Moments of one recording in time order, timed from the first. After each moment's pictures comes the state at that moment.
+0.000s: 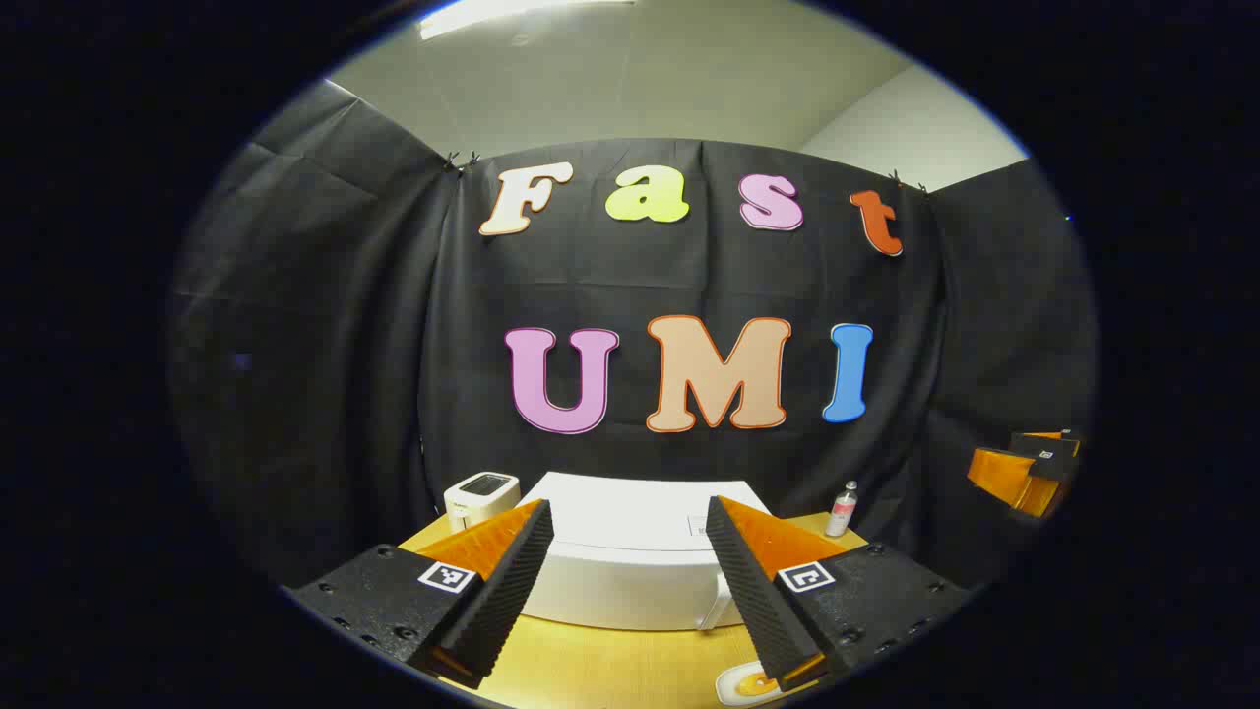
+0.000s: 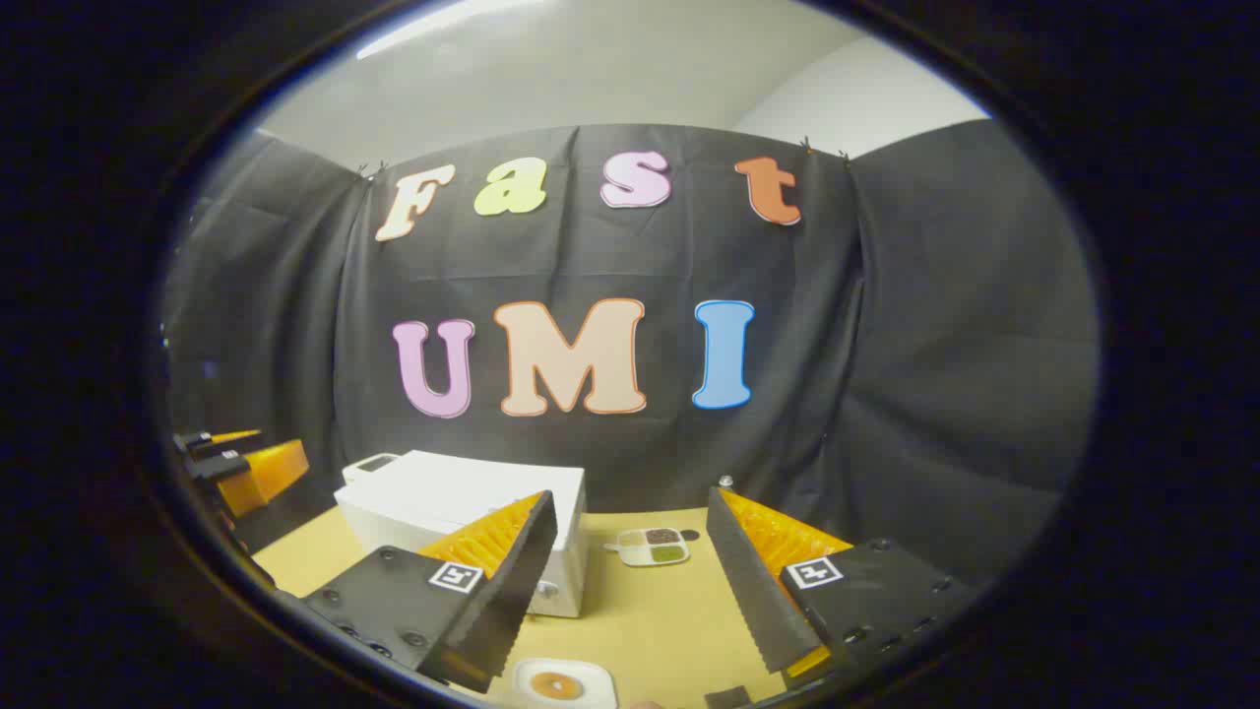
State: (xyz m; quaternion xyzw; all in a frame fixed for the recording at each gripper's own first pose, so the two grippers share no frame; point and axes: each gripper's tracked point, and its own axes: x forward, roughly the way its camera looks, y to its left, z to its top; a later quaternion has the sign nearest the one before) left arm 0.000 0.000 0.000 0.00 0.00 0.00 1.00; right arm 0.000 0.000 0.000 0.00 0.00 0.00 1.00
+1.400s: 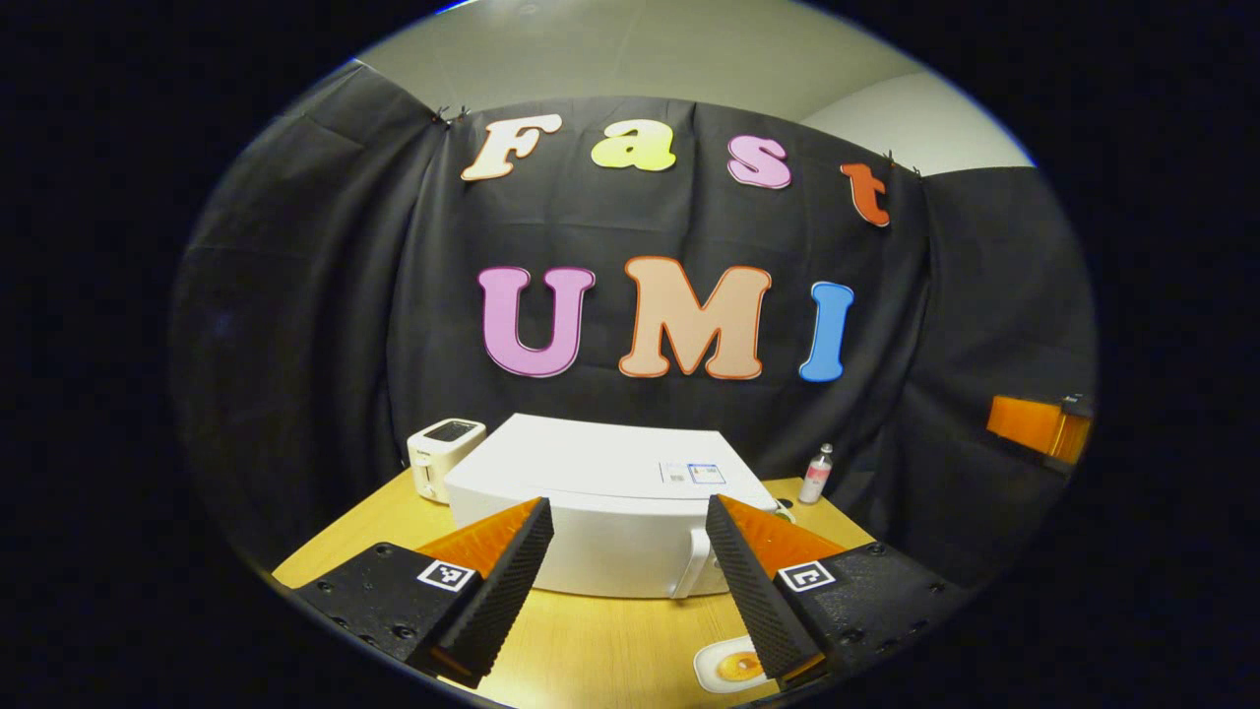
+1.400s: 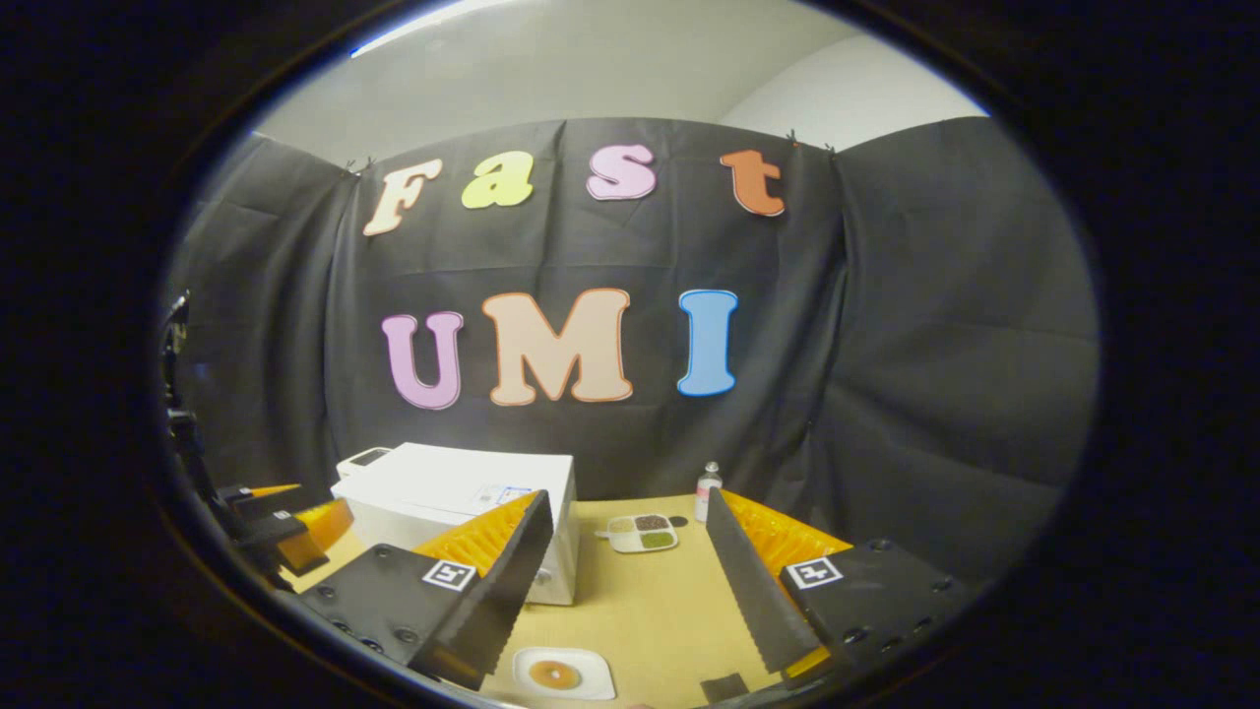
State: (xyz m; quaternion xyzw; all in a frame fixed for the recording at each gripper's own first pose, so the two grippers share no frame) left arm 0.008 -0.027 -0.084 -0.02 0.09 -0.05 0.99; right arm -0.019 -0.018 -0.004 0.02 0.02 -0.03 1.00
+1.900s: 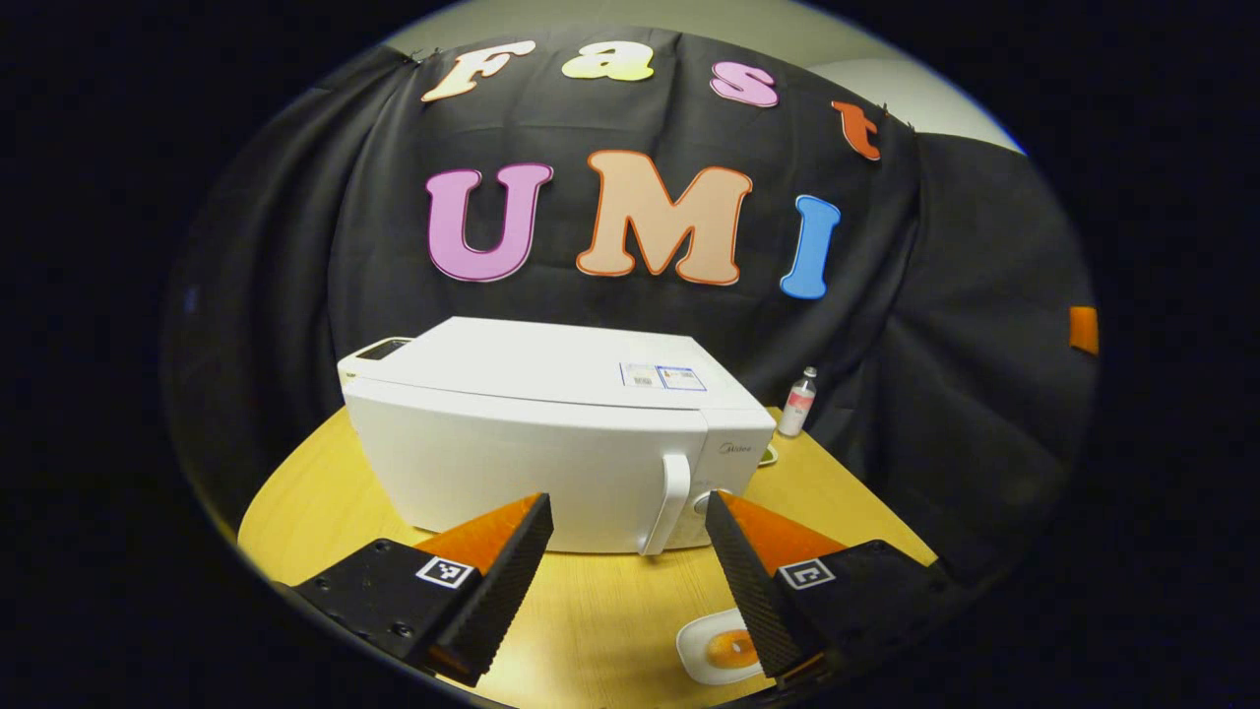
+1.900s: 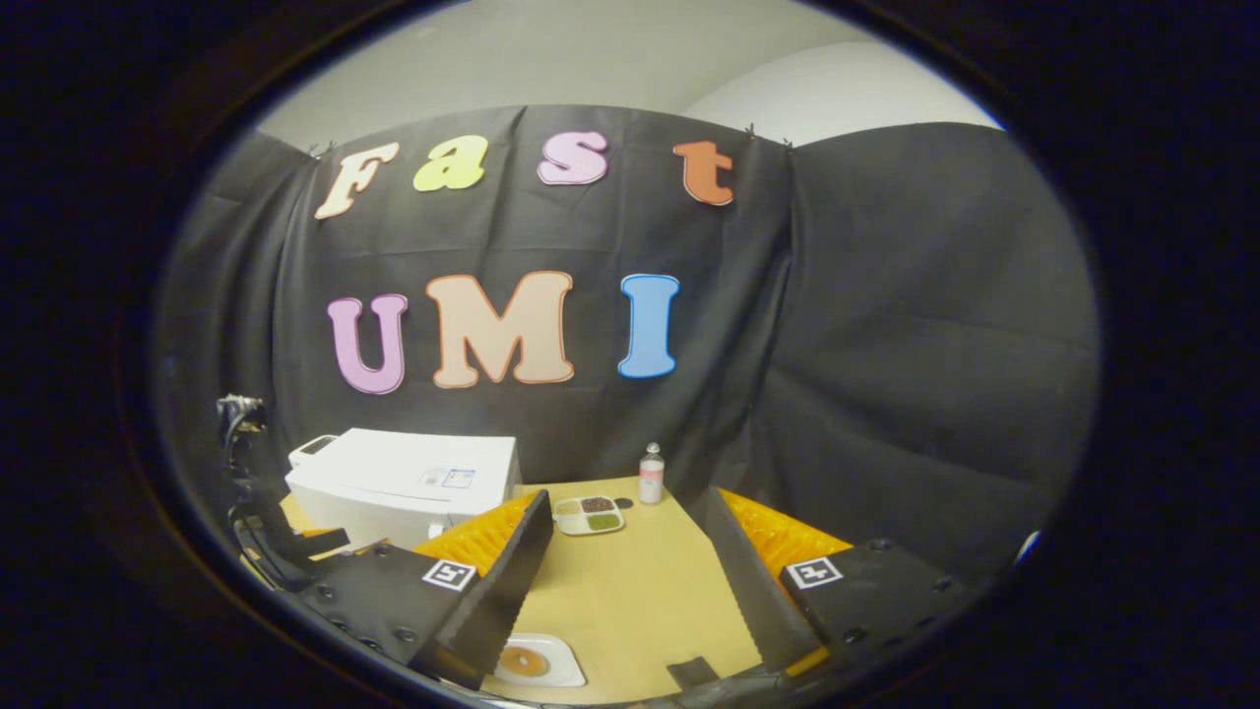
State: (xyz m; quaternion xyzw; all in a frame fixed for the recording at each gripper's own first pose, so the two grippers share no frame) left arm 0.049 -0.065 -0.194 -0.03 0.19 -0.10 0.98; right arm -0.041 -0.055 -0.016 0.02 0.05 -0.11 0.99
